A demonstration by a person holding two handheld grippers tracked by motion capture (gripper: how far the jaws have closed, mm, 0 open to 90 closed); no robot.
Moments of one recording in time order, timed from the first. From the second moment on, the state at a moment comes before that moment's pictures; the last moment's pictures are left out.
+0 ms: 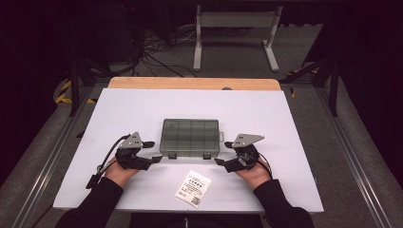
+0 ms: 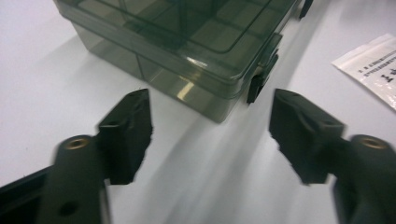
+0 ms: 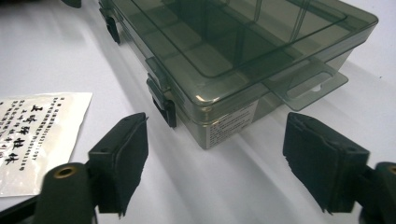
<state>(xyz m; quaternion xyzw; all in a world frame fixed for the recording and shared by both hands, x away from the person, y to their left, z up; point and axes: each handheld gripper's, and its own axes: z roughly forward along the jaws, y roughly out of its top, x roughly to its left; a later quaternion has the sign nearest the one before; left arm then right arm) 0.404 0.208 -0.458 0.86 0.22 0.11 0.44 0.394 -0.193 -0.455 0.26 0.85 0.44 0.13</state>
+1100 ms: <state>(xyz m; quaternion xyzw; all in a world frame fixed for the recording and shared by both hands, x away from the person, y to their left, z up) 0.402 0.207 -0.459 0.87 0.21 0.11 0.43 0.393 -0.193 -0.454 0.25 0.85 0.44 0.14</state>
